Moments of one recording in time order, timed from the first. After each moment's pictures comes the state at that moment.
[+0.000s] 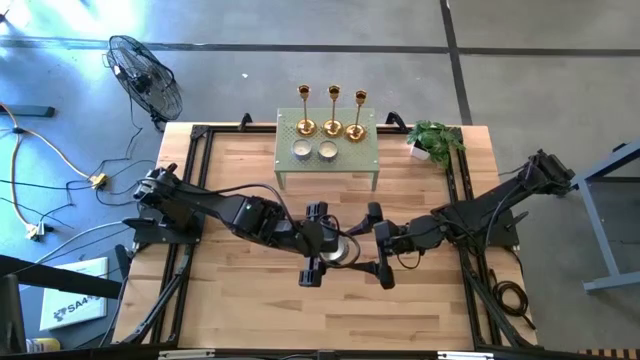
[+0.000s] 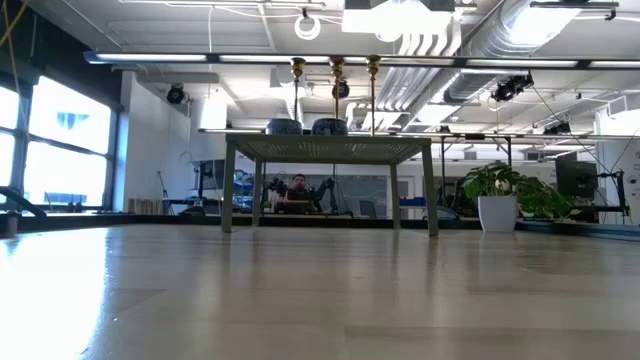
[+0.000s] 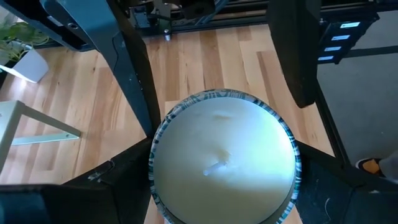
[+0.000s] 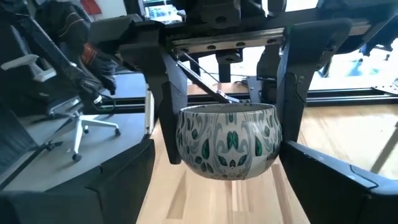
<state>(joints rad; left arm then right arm) -0.34 1.77 1.87 -0.77 -0.26 -0.14 0.44 1.31 1.00 0.09 0.30 0.21</state>
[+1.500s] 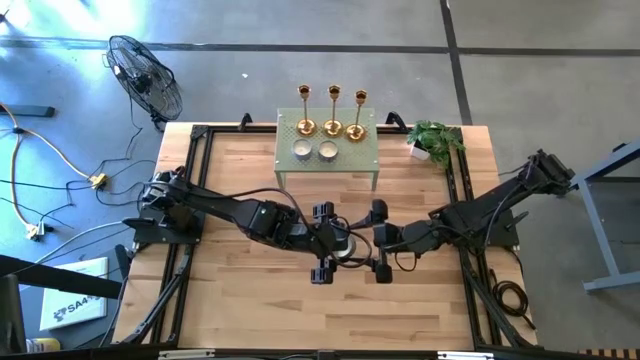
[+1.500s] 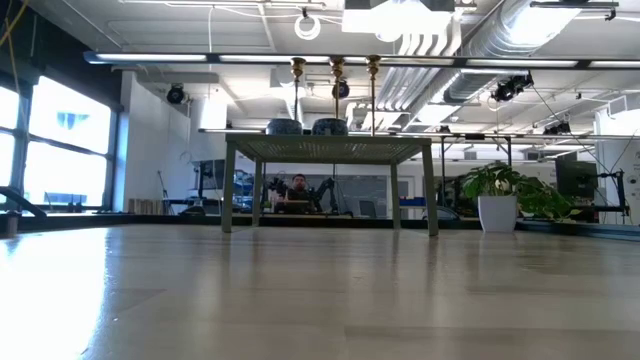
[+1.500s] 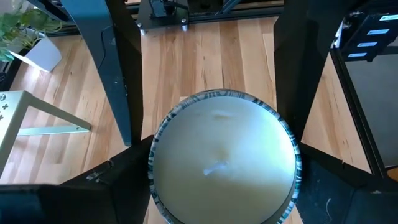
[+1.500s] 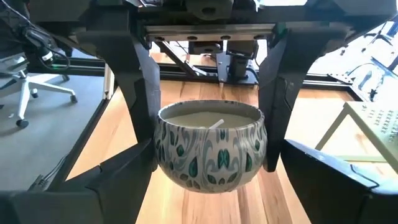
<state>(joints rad) -0.33 1.83 1.87 -0.74 -0.30 -0.16 0.44 1.31 1.00 -0.08 0.44 0.11</state>
